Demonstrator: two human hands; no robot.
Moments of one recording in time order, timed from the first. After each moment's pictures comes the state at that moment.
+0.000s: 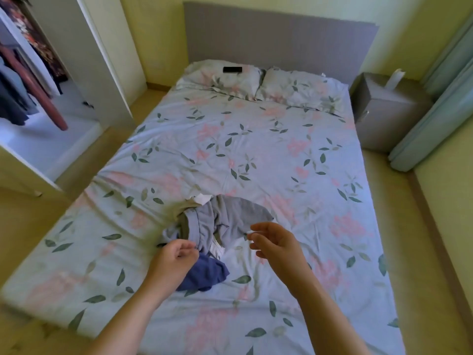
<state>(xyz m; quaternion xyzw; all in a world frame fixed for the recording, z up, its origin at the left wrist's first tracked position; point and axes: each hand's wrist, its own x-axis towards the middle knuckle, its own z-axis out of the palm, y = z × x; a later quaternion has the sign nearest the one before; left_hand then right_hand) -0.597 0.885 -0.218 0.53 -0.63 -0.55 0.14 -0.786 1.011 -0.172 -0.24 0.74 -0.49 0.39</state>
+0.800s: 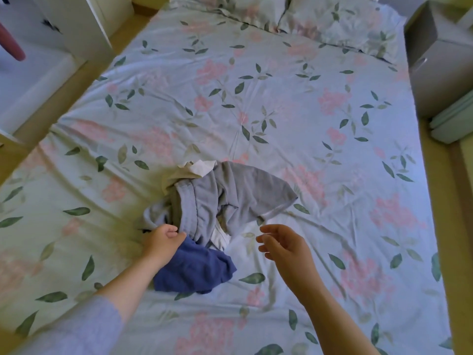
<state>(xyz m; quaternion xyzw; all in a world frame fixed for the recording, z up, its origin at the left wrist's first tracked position) -0.626 0.719 -0.480 0.65 -0.59 -0.47 0.04 -0.827 0.893 -0.361 -0.20 0.78 -0.42 0.41</state>
